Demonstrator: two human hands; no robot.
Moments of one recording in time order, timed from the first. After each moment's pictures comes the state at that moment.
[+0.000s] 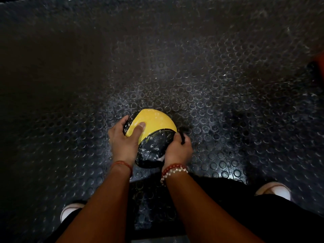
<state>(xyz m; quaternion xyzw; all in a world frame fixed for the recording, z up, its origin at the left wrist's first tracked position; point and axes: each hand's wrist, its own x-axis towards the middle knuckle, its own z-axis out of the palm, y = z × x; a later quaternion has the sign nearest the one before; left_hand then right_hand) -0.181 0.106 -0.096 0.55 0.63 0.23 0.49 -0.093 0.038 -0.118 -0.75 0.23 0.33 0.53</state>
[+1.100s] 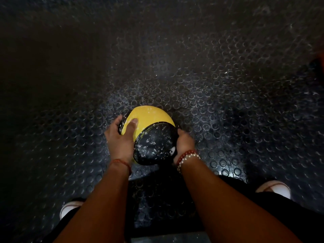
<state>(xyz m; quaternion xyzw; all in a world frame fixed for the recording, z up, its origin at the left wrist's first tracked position) -0.182 0.109 -0.097 0.49 0.67 0.26 0.49 -0.063 0.041 -0.134 -0.70 0.21 0.49 0.48</state>
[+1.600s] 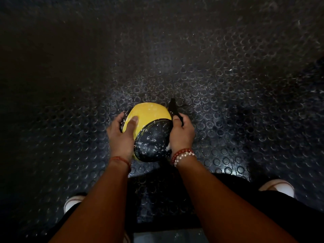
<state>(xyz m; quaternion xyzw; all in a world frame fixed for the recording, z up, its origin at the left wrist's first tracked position) -0.192 0.110 -0.097 0.51 0.65 0.25 0.50 -0.073 0.052 -0.115 -0.78 0.02 0.34 0.53</state>
